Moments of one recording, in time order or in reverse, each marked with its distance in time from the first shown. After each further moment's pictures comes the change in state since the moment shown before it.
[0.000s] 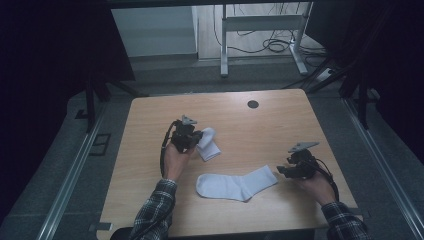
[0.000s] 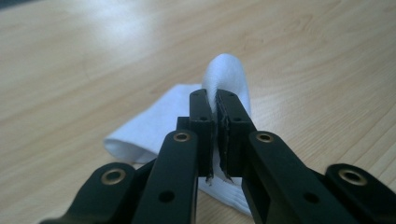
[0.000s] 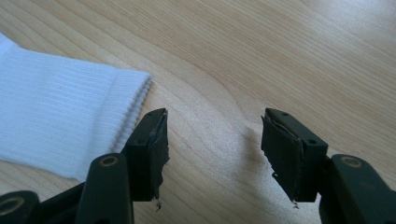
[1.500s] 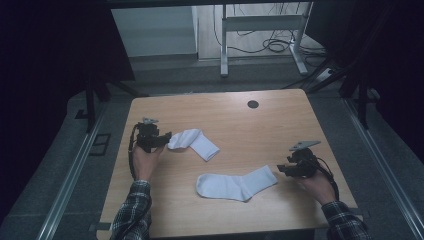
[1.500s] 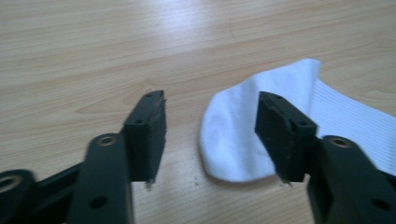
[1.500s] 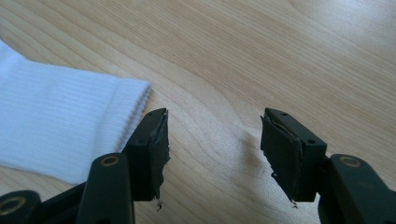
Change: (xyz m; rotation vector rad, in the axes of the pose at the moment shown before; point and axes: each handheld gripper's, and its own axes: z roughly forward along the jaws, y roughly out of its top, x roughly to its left) left arm 0.090 -0.048 -0.031 -0.010 0.184 -0.194; right arm -0.002 0.002 -0.003 -0.017 0.010 0.024
